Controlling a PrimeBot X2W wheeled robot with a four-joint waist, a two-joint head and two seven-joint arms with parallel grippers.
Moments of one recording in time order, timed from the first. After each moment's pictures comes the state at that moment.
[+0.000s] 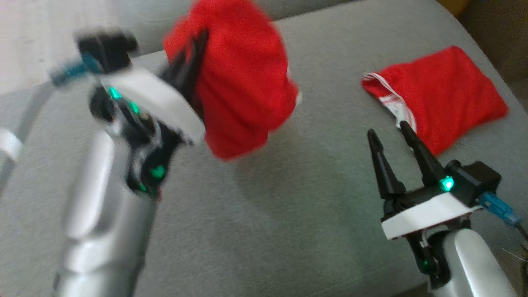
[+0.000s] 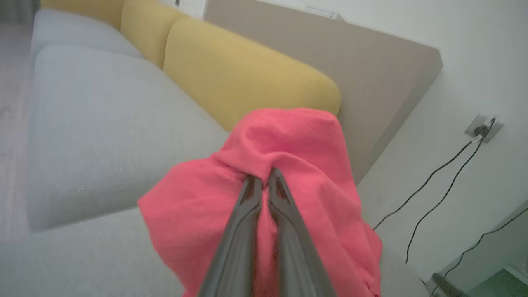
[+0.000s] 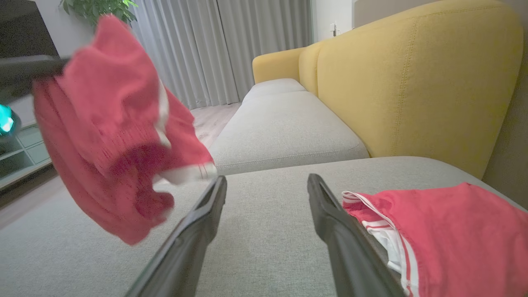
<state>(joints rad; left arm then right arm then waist) -0.60 0.11 -0.27 0.10 -0.65 -0.10 0.47 -0.10 -0.12 0.21 0.00 0.28 0.13 -0.03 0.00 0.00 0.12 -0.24</state>
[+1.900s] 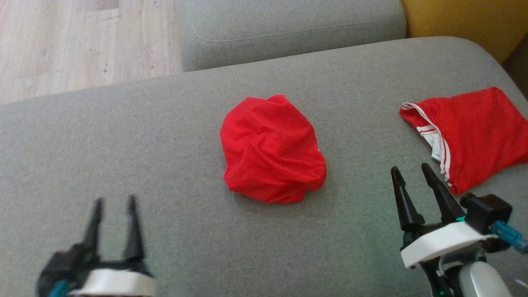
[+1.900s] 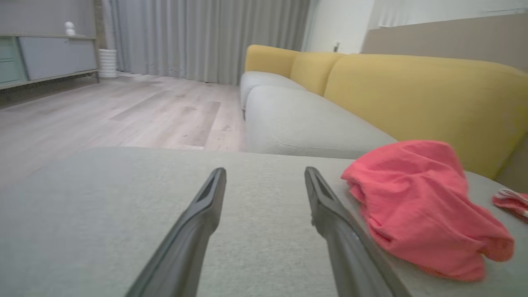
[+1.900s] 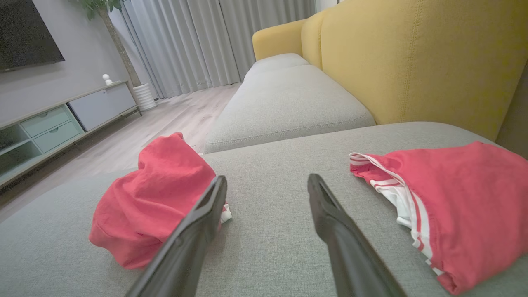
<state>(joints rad) 0.07 0.24 -0.19 0.09 -0.44 0.03 -0.20 0.02 -0.11 0.10 0.07 0.29 0.13 -0.01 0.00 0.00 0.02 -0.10</state>
